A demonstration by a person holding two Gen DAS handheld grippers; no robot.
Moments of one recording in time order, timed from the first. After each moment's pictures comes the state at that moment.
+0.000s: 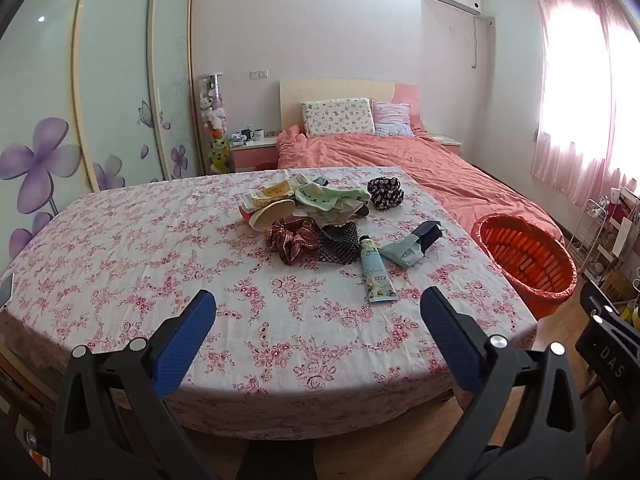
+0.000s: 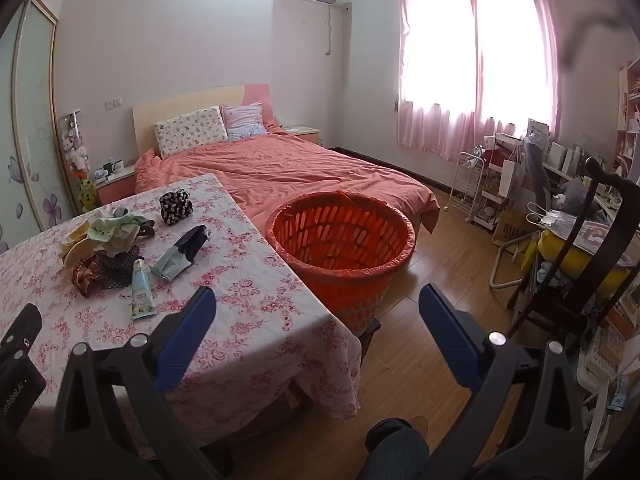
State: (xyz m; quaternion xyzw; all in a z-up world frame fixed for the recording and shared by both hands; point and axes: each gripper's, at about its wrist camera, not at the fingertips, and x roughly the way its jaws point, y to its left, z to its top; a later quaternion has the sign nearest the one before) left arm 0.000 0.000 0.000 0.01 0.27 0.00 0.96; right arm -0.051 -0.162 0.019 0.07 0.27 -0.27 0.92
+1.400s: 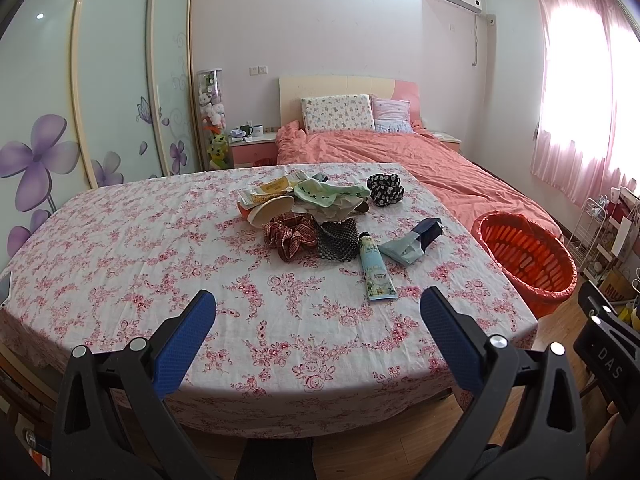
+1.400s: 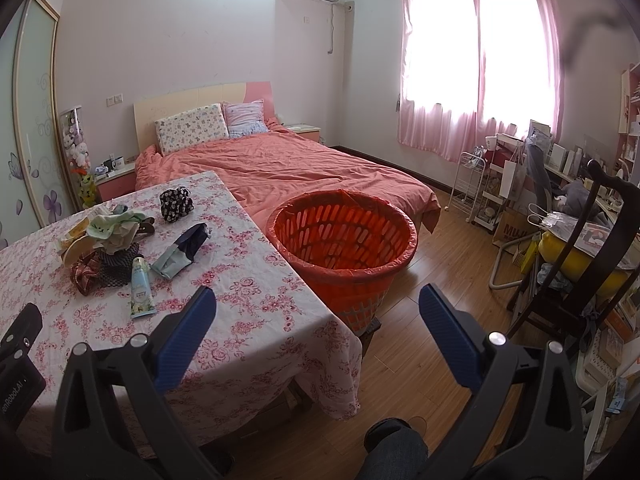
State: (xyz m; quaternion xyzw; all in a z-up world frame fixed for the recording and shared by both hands) left arm 0.000 0.000 0.000 0.01 0.27 0.00 0.96; right arm -0.046 -0.162 0.018 0.07 0.27 -0.27 0.92
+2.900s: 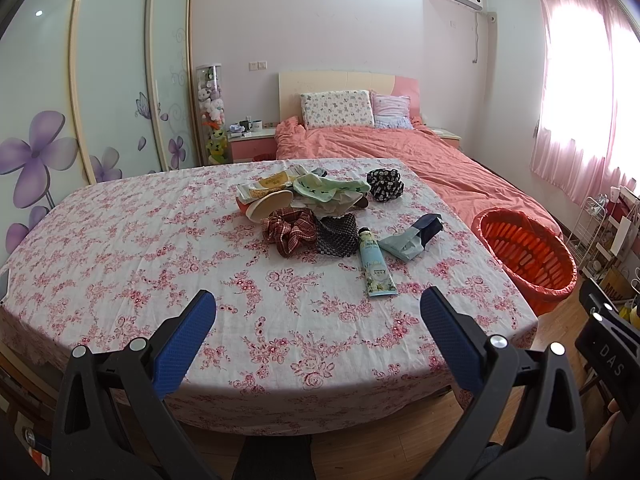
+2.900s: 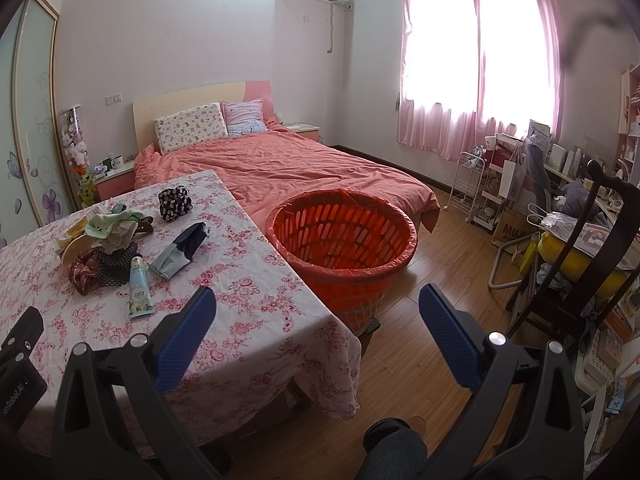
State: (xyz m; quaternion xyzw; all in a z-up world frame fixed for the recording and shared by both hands) left arm 0.000 0.000 0.000 0.01 0.28 -0.01 0.96; right arm -0.048 -0.166 0.016 0.07 0.27 -0.27 0.92
